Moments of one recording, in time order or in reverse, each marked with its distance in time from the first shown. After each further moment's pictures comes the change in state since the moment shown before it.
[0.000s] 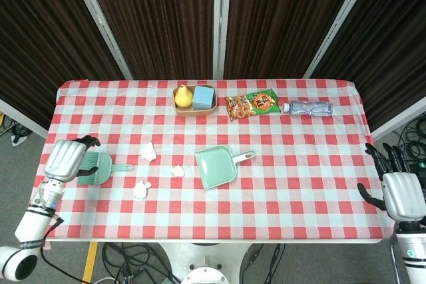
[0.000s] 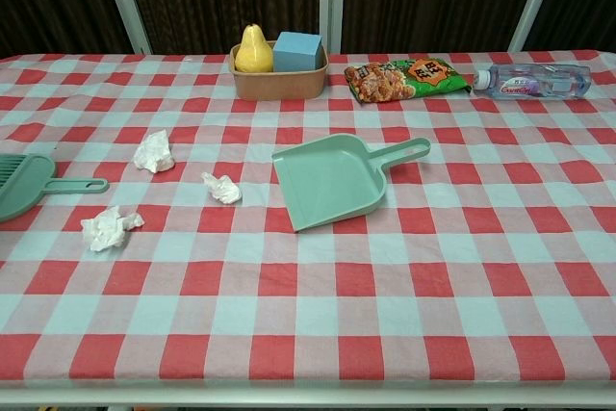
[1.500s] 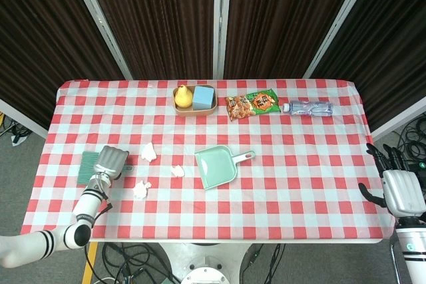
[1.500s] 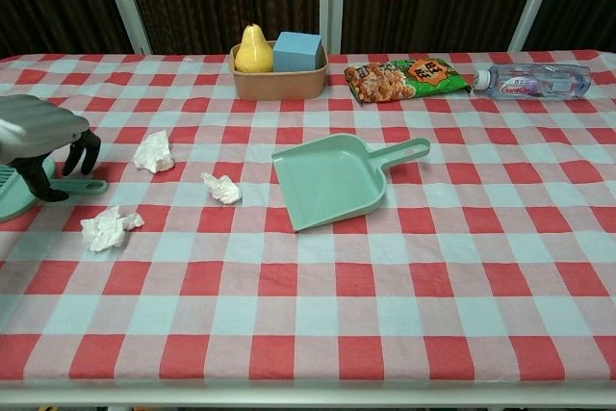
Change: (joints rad) left arm -0.281 -0.283 0.104 0.176 -0.568 -0.222 0.604; right arm 0.023 -0.003 0.000 0.024 0.071 -0.075 0.028
